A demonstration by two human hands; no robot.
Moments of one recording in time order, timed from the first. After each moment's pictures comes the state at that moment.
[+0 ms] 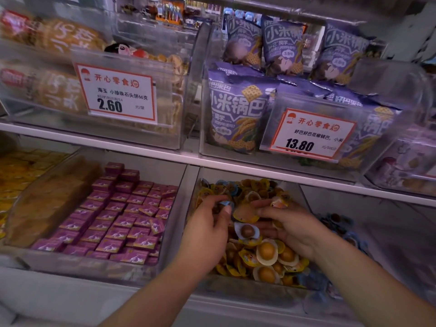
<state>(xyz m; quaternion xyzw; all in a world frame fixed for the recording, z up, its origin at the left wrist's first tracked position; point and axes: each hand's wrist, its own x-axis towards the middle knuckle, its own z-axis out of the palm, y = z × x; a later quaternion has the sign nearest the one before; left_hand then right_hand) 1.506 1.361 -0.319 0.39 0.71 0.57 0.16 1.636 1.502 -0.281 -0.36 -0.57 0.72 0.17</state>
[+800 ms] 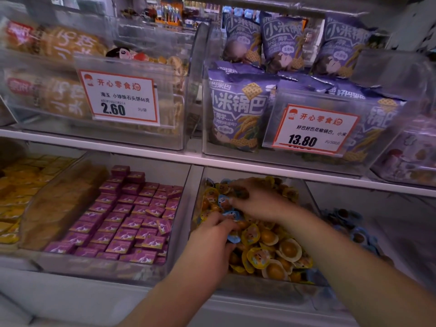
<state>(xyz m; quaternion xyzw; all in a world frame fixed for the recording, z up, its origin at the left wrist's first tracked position) 1.509 1.334 -0.316 0.55 0.76 0.34 0.07 1.569 1.518 -0.282 -0.26 -0.93 0.24 0.06</state>
